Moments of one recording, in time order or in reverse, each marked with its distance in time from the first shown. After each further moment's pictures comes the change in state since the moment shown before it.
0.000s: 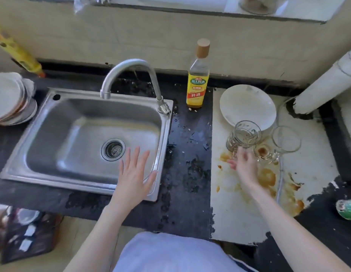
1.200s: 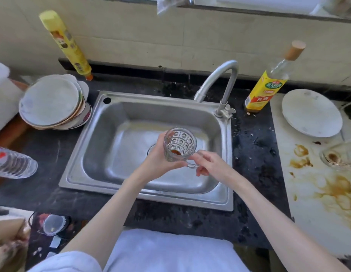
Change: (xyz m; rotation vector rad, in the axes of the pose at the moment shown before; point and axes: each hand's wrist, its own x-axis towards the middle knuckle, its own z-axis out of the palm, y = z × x) left_hand 0.066 -0.167 -0.080 -0.828 -0.180 0.127; right_hand -0.125 -0.090 0.245 -0.165 -0.801 -0.207
